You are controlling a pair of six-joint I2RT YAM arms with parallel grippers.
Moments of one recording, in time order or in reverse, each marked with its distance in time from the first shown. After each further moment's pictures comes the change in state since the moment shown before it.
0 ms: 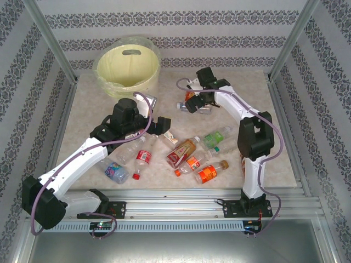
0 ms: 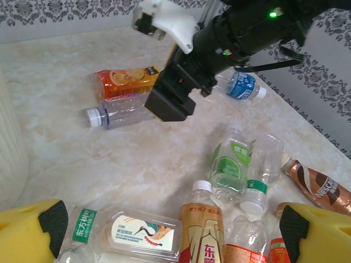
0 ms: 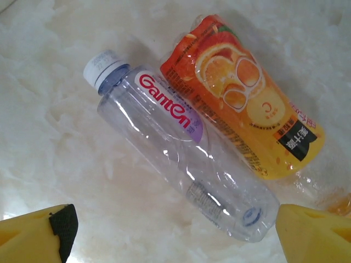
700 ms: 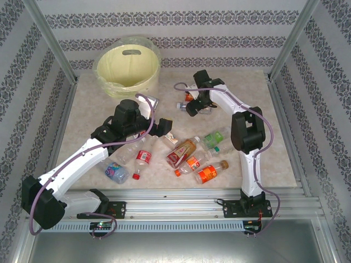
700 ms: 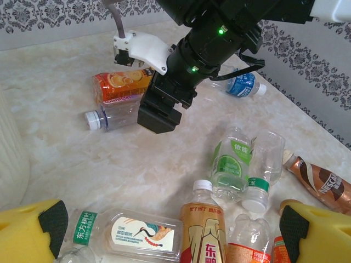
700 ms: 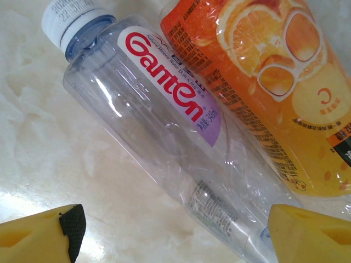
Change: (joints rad) left arm -0.029 -0.002 0.000 -0.001 -0.031 0.027; right arm -0.003 0.145 0.103 -0.097 0.006 -0.044
